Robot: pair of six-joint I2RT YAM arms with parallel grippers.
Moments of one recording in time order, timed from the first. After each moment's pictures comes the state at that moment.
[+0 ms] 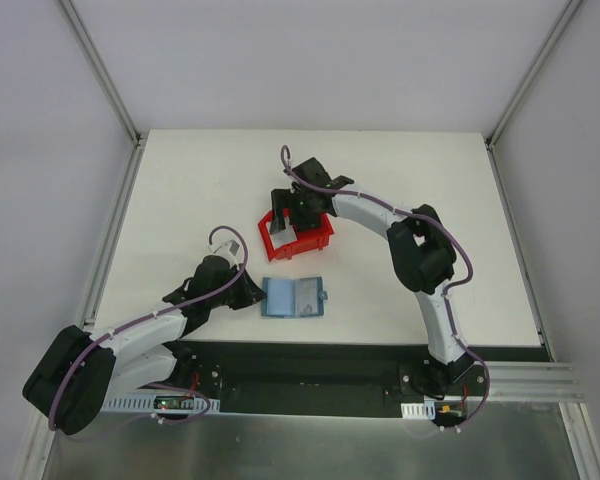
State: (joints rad) left arm -0.55 1.02 0.22 0.10 0.20 -0.84; right arm 0.69 2.19 1.74 -0.51 -0.29 0.46
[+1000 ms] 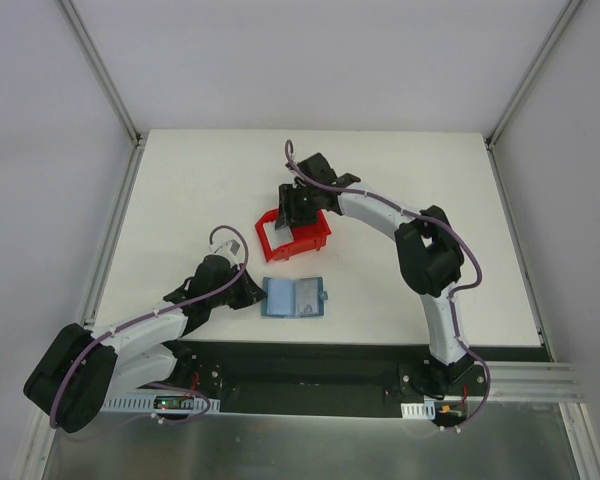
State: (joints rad) left arm -0.55 1.03 0.23 0.11 0.20 -0.84; right arm 0.68 2.13 1.71 -0.47 -0.35 0.46
